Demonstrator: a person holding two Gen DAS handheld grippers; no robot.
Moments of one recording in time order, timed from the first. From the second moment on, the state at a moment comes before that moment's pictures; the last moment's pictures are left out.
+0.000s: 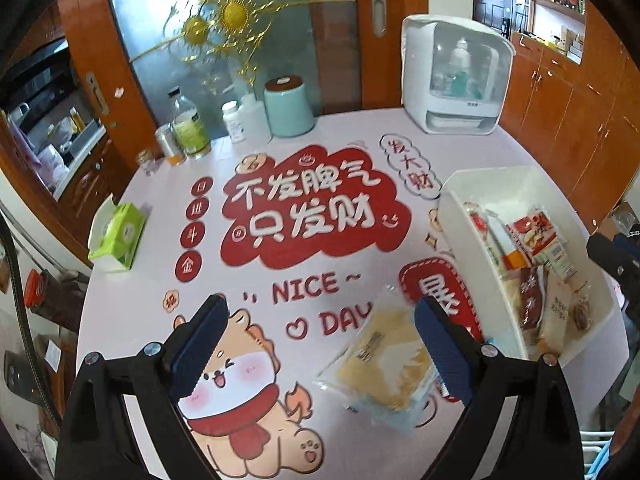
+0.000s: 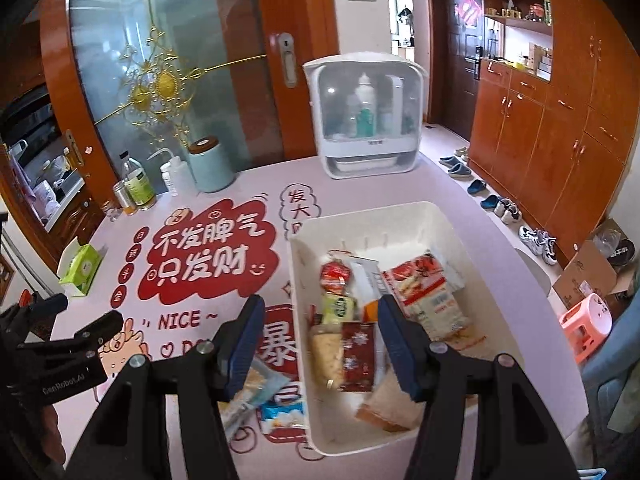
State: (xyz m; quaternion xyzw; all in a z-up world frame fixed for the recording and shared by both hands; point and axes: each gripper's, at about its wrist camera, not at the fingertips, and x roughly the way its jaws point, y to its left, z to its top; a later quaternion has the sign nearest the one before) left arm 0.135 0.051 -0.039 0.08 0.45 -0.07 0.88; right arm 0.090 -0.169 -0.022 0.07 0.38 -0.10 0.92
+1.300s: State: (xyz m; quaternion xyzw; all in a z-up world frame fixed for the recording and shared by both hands) left arm 0.170 -0.025 -0.239 0.19 0.62 -0.35 0.67; right arm 0.055 -0.120 -0.176 0.15 0.49 -0.14 0.85
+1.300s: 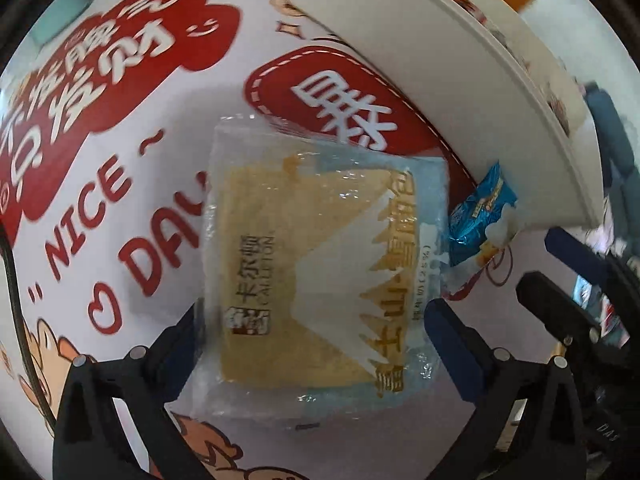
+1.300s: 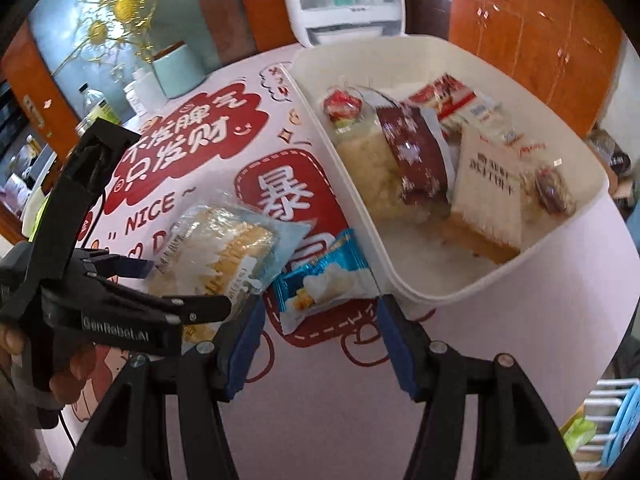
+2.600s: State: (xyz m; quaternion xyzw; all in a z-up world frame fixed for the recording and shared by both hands) left arm 0.129 0.085 -0.132 0.07 0.55 -0.25 0.79; right arm 0.099 -0.074 -0.156 0.15 0.48 -0.08 0.86
